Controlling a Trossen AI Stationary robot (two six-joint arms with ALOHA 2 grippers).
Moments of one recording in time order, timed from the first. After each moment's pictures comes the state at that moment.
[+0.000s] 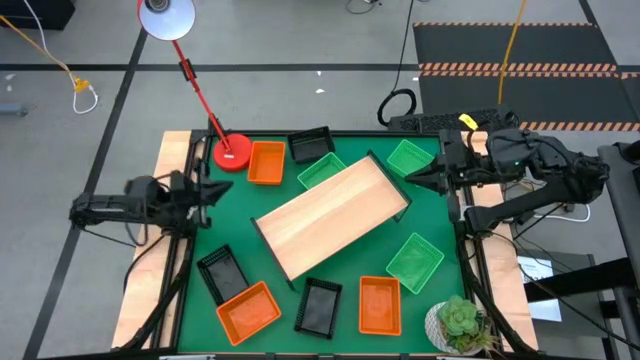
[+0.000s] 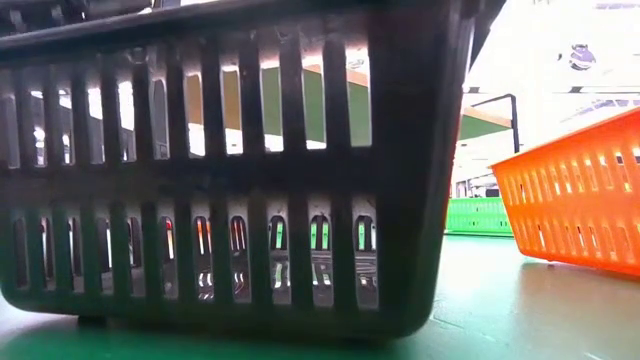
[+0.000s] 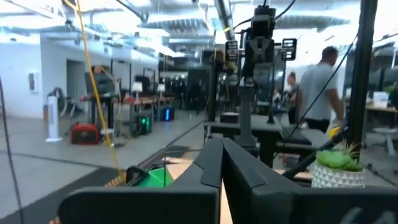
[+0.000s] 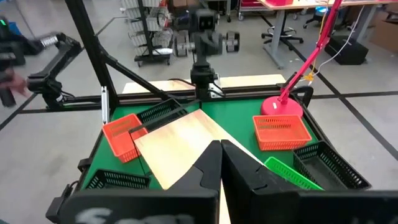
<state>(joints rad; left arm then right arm) -0.05 0.13 0.31 0.10 -0.22 0.02 0.13 0.97 1.47 -0.84 0.13 0.11</state>
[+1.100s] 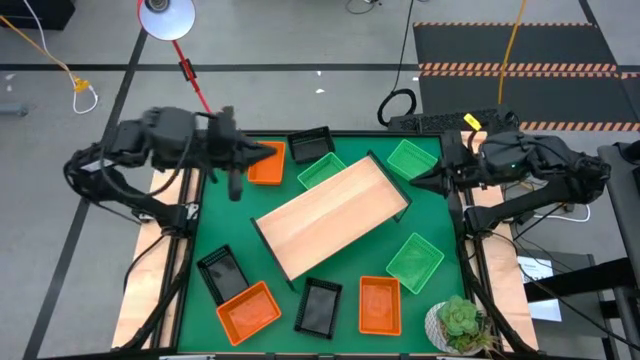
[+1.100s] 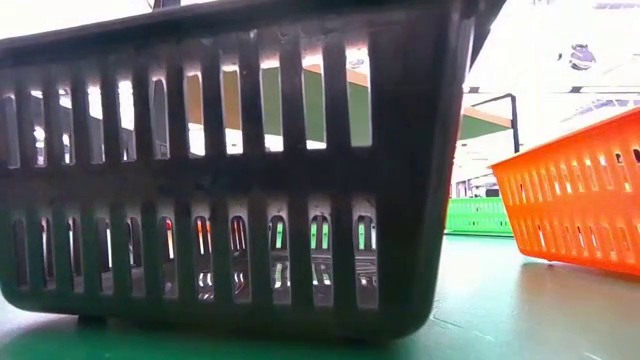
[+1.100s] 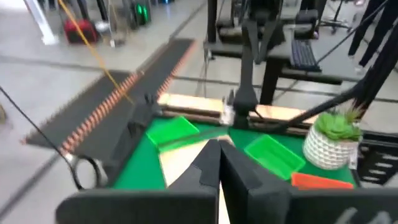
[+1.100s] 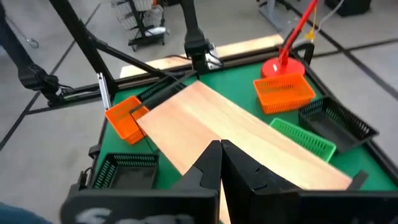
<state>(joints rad) -0.05 1.31 1.87 -0.91 -0.24 -0.13 0.12 0.96 1.47 -0.98 0.13 0.28</state>
